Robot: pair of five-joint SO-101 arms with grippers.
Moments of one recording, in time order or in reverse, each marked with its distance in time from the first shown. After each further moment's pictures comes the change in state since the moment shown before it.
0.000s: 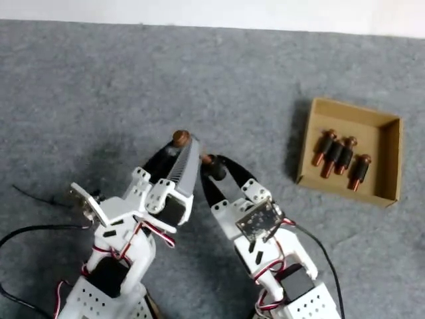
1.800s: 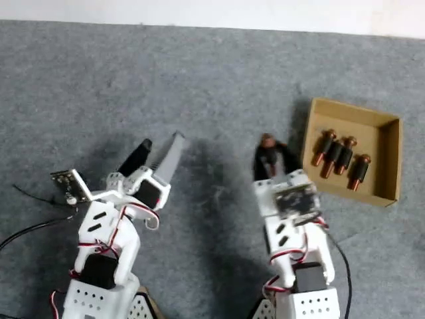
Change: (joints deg) left arm -19.6 0.6 0.7 18.2 8.6; right arm 27.1 0.0 0.0 0.7 -0.4
